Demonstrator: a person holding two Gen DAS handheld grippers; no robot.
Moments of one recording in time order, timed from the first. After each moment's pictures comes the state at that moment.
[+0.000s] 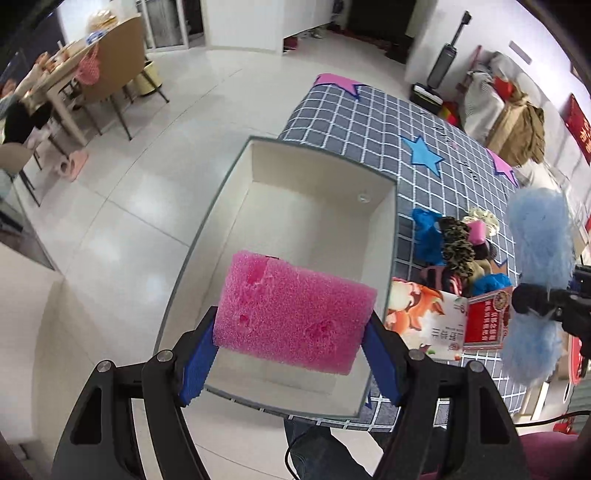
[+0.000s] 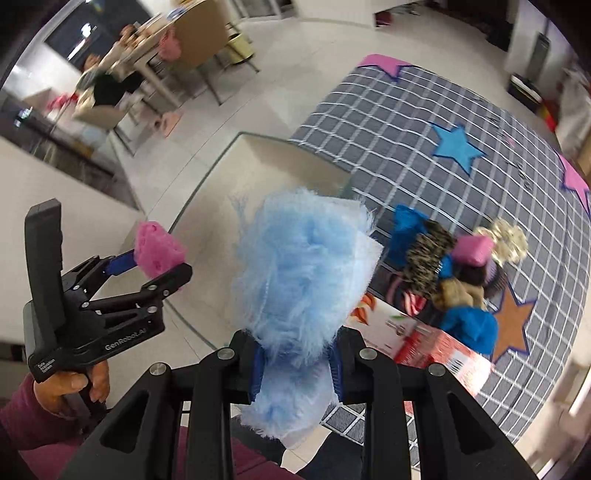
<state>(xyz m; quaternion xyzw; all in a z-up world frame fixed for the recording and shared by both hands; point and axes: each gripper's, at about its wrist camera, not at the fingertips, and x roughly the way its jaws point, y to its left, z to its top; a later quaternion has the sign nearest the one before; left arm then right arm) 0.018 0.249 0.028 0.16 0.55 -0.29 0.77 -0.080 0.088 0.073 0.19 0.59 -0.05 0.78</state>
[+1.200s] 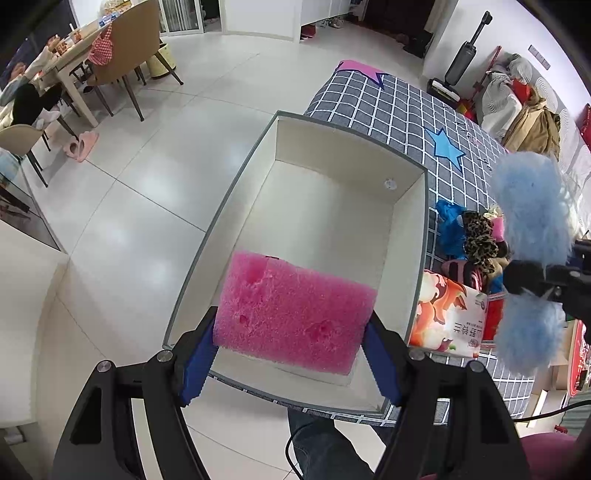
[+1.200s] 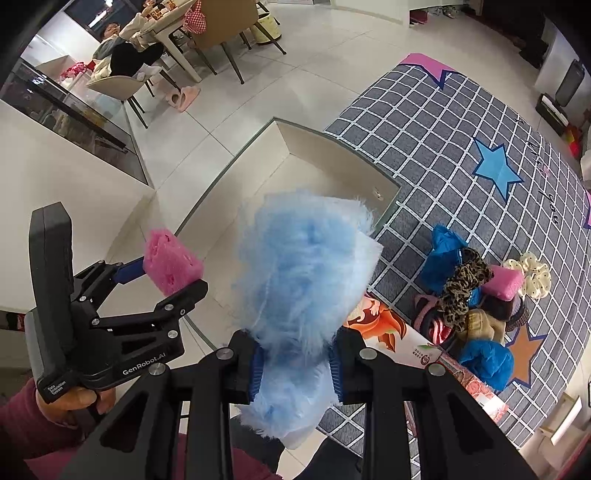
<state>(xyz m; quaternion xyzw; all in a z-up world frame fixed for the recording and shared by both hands) 0.030 0.261 0.011 0.16 0.57 -0.26 0.76 -0.033 0.110 0.056 0.16 0.62 -0.01 0.77</state>
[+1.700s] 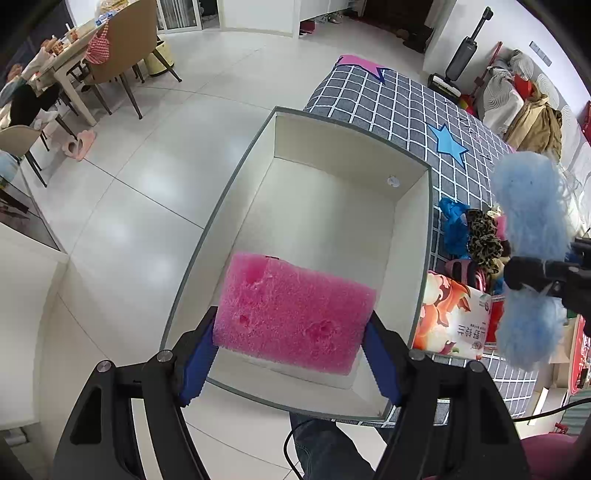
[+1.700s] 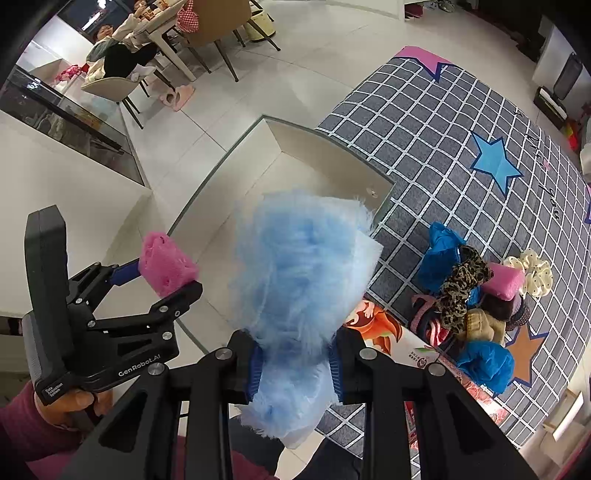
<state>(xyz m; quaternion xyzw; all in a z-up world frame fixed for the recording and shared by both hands) 0.035 0.255 0.005 0.17 0.58 -0.26 0.75 -0.029 0.100 0.047 0.17 0.62 -0.02 0.76</state>
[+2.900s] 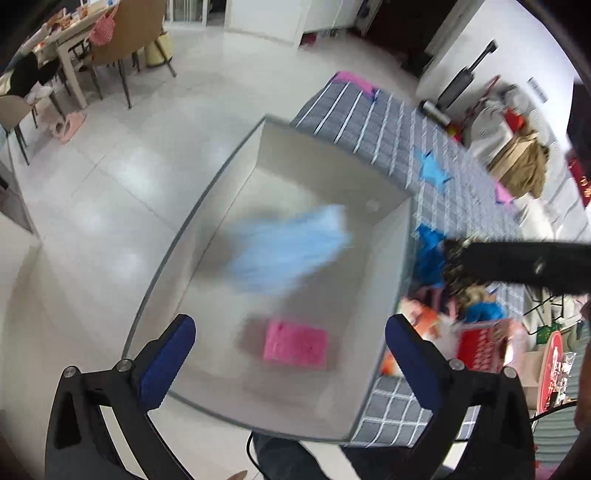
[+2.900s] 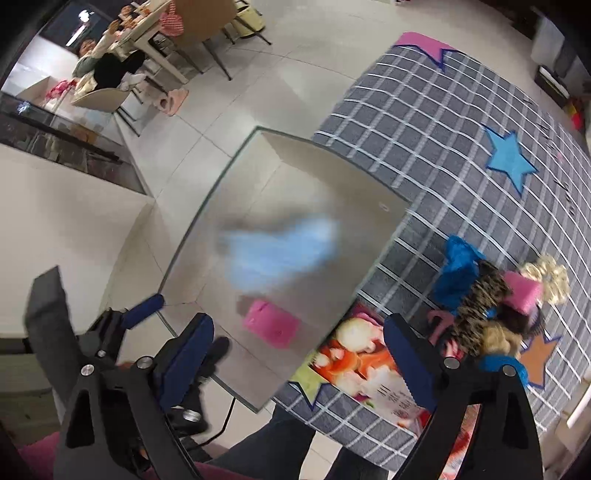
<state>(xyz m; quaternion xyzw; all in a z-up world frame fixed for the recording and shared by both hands) 0.044 0.256 0.001 0.09 0.58 -0.29 0.76 0.007 0.087 0.037 0.21 0.64 -0.02 0.74</state>
